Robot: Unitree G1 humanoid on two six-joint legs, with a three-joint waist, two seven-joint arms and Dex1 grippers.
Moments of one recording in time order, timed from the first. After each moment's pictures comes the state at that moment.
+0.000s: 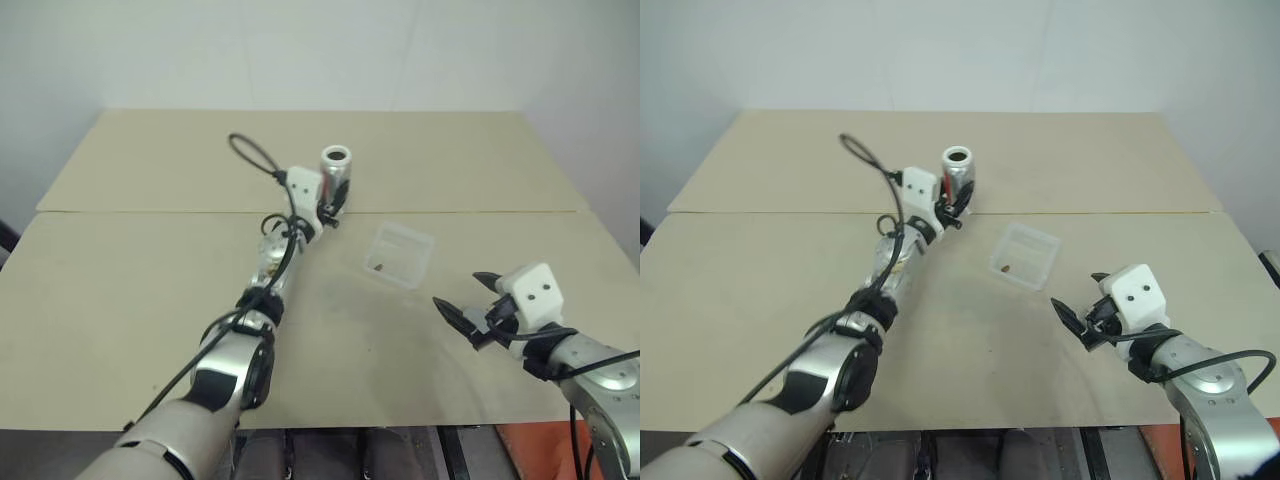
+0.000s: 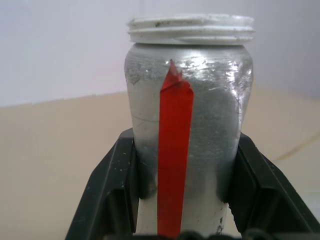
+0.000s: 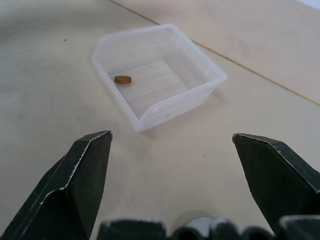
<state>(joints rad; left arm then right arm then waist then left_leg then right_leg) -0.86 -0.03 0.10 0.85 -0.09 -0.38 -0.33 0.13 -0.65 -0.27 -0.67 0.35 0.64 0.50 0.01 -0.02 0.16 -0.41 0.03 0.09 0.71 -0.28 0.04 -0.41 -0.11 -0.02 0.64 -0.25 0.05</state>
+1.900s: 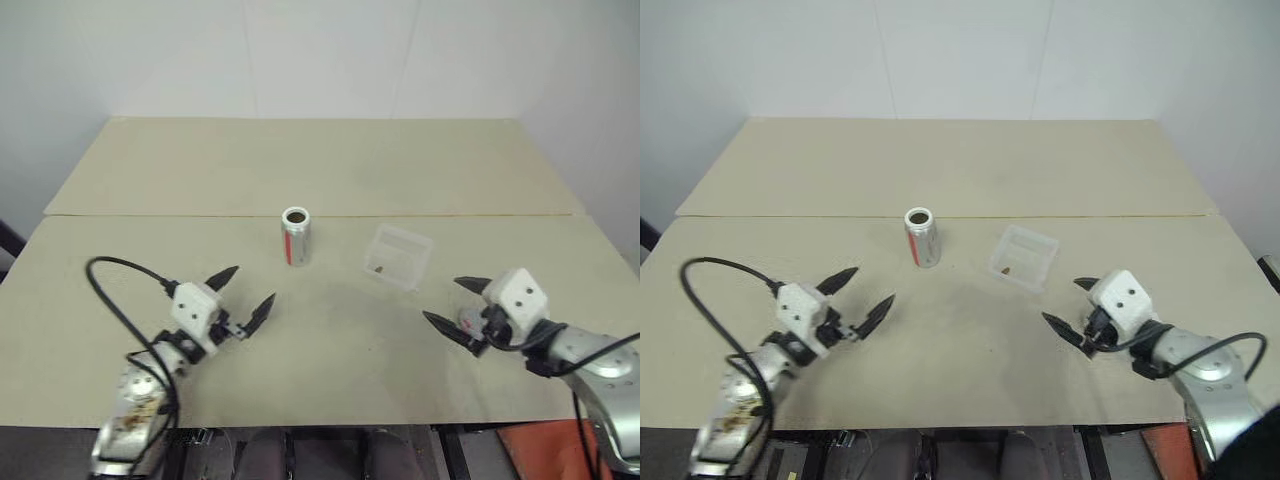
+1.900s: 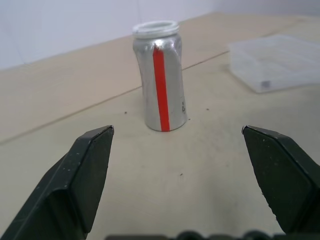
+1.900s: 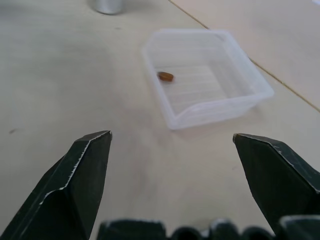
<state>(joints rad) 0.13 0.55 0.13 -0.38 -0.34 0.06 -0.70 0.15 -0.80 -0.30 -0.50 0.35 0.36 0.86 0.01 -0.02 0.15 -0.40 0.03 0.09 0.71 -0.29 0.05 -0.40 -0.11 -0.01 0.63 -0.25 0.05</state>
